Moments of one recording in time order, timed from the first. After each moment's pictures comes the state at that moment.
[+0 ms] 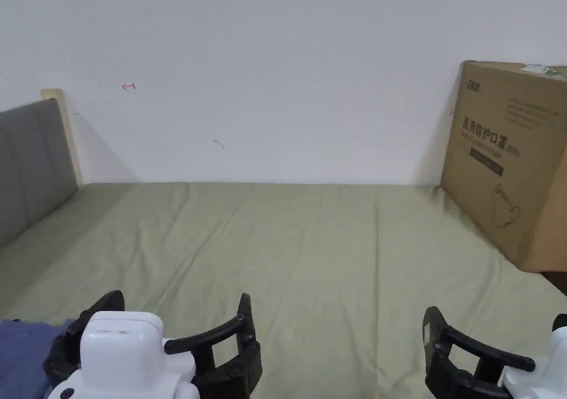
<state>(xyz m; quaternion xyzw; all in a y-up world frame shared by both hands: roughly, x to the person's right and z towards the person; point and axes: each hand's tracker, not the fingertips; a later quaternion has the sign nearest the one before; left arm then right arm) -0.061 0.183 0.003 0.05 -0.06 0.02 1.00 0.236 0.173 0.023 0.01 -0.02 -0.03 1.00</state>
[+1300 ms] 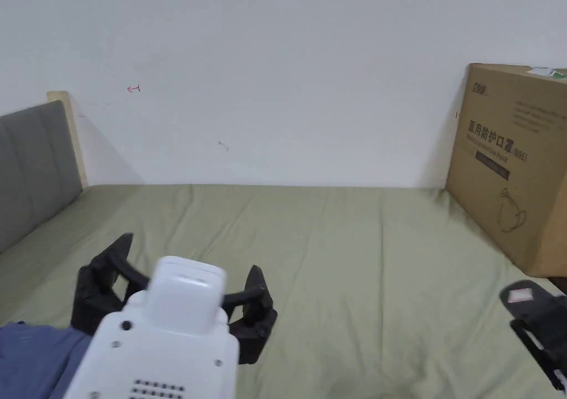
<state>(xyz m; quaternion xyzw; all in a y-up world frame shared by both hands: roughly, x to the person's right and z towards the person) -0.038 0.222 -0.022 0.05 0.00 -0.08 1.00 0.293 0.171 -0.003 0.01 -0.02 -0.34 0.94</state>
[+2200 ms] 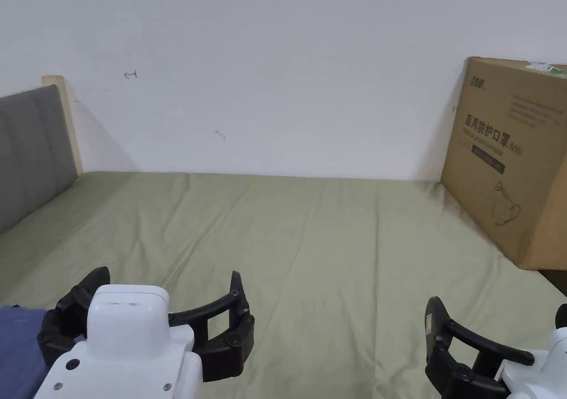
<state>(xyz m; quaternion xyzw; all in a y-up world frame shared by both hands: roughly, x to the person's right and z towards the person) -0.060 0.183 -0.008 0.06 0.00 -0.02 1.00 0.235 0.165 0.019 0.04 -0.03 0.00 1.00</state>
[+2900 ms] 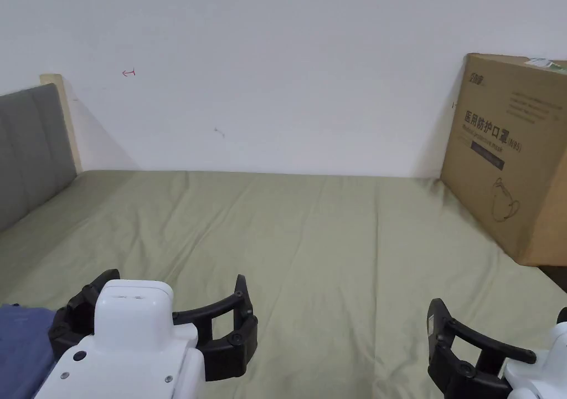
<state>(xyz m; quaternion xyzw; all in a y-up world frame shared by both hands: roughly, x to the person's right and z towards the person) -0.060 0.182 -0.013 0.02 -0.03 -0.01 1.00 0.237 0.166 0.021 0.01 -0.03 -0.01 1.00</state>
